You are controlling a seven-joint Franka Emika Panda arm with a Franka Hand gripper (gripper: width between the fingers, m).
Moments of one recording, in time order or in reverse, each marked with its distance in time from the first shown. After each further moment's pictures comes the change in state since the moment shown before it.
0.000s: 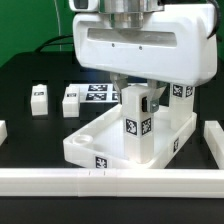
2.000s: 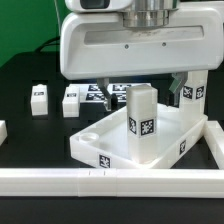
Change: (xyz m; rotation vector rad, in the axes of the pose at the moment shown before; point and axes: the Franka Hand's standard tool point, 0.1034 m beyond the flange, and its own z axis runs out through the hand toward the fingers) arm -0.004 -0.003 -0.001 -0.039 0.002 -1.111
